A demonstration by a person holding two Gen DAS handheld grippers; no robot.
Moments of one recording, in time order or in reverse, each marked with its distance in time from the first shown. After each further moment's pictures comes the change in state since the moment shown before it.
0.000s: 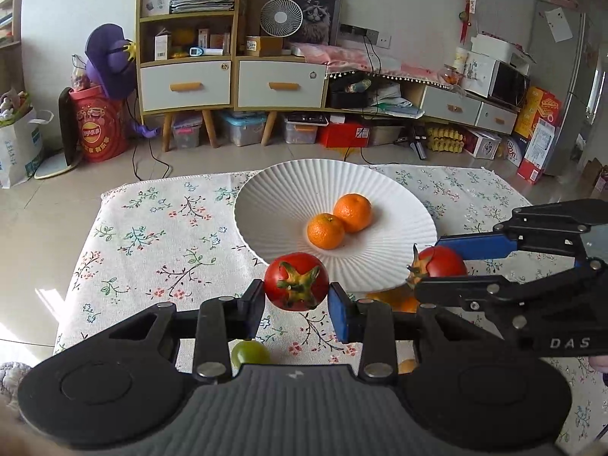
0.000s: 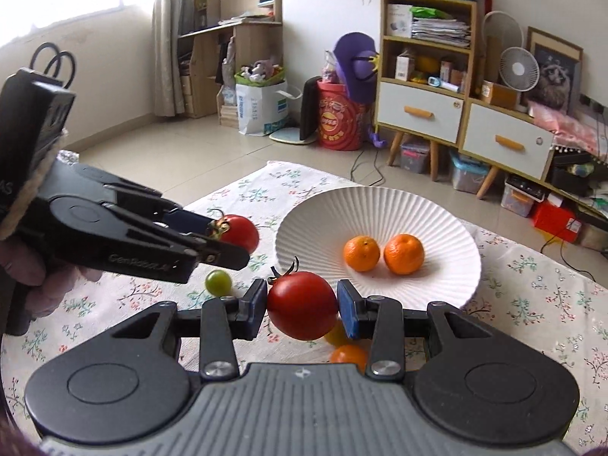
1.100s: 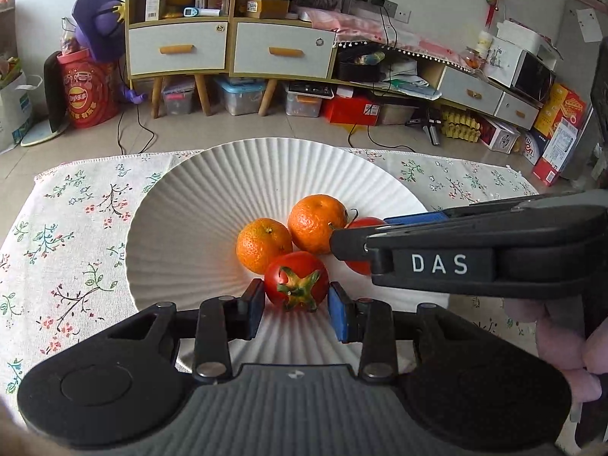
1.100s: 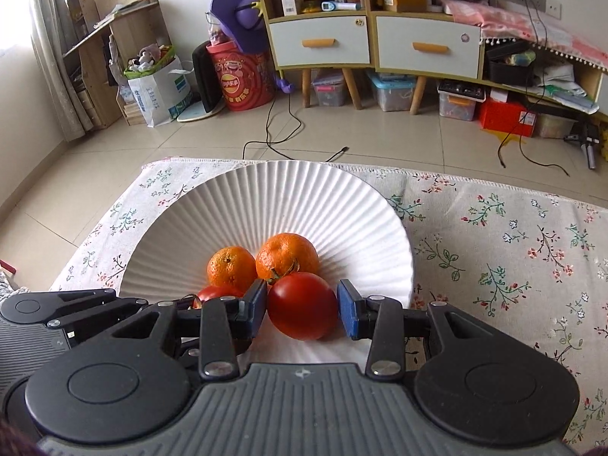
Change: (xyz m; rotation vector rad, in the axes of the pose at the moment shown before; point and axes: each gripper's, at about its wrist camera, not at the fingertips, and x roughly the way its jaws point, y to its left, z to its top) left arm 0.092 -0.037 0.023 -0.080 0.093 0.022; right arm 0.068 -0.068 0.011 0.316 0.155 -0.111
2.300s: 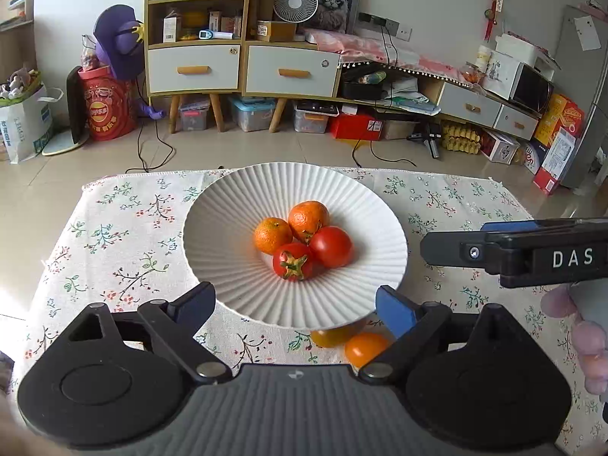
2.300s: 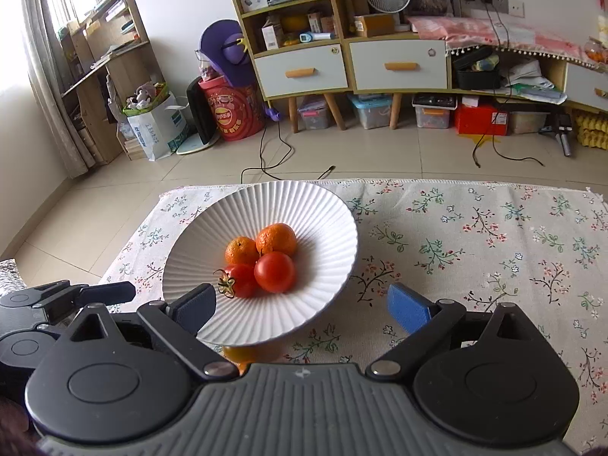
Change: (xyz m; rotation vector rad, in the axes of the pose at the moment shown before) left arm -0.072 -0.006 -0.003 0.010 -0.036 0.041; right arm -0.079 -0.013 -0.015 0.076 -0.072 -0.003
